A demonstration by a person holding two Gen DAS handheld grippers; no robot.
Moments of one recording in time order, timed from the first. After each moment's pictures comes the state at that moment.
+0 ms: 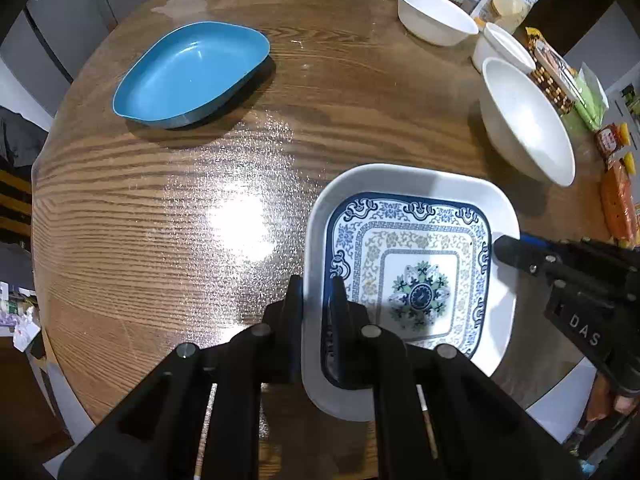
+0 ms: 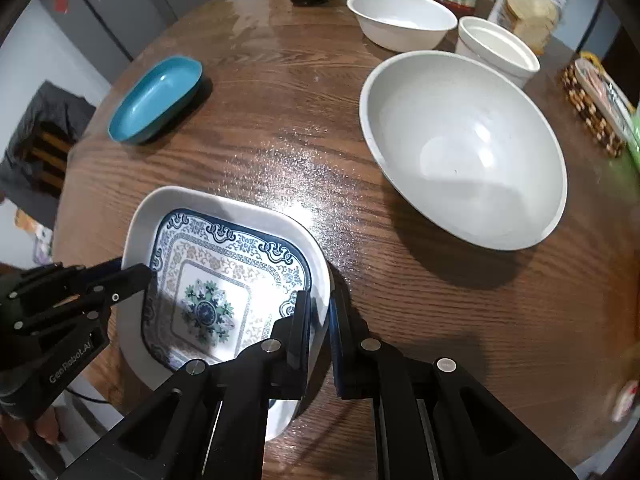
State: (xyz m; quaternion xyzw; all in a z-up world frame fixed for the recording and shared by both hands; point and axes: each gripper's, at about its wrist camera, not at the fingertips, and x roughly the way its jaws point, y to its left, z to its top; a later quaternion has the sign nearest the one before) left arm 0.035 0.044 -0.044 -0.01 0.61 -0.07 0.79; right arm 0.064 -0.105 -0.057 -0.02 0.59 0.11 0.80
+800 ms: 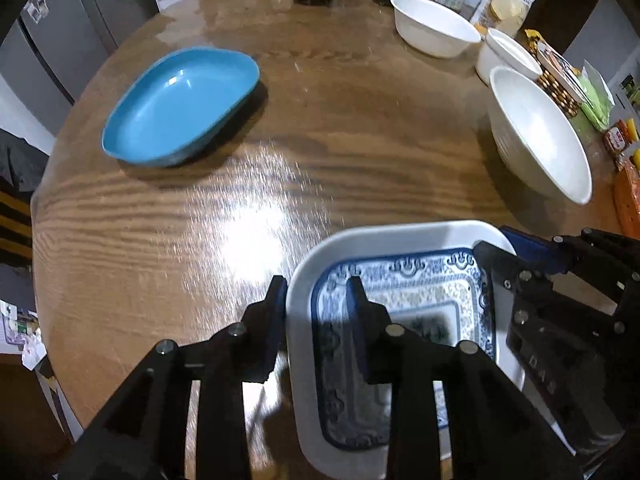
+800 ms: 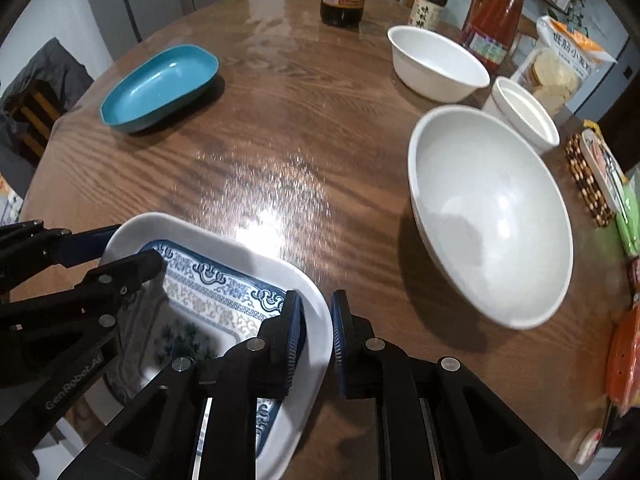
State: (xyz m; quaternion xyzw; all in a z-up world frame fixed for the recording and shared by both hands) left arm 0.062 0.034 -0.053 0.02 0.57 -0.06 0.82; right arm 0.085 -0.075 -0.075 -0.11 0.54 0.10 0.83
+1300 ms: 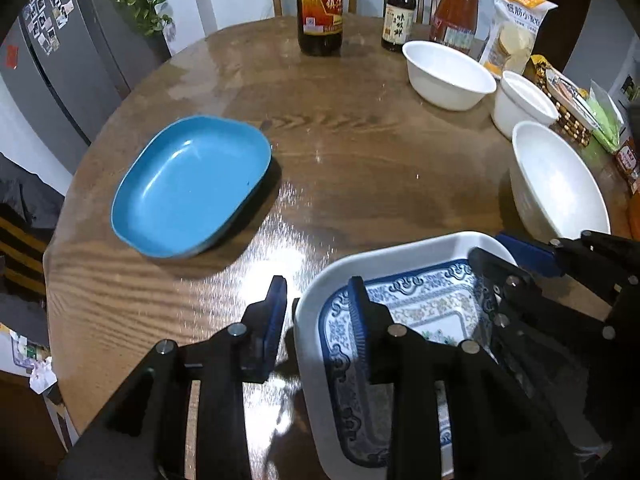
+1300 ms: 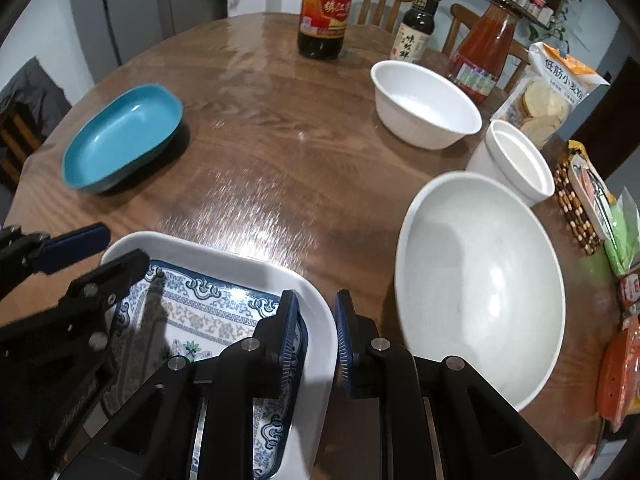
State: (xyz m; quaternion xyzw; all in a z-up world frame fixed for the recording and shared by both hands) left arm 0.103 0.034 -0.041 0.04 0.50 -0.04 0.86; right arm 0.120 -0.070 -0.063 -0.11 0.50 0.06 0.86
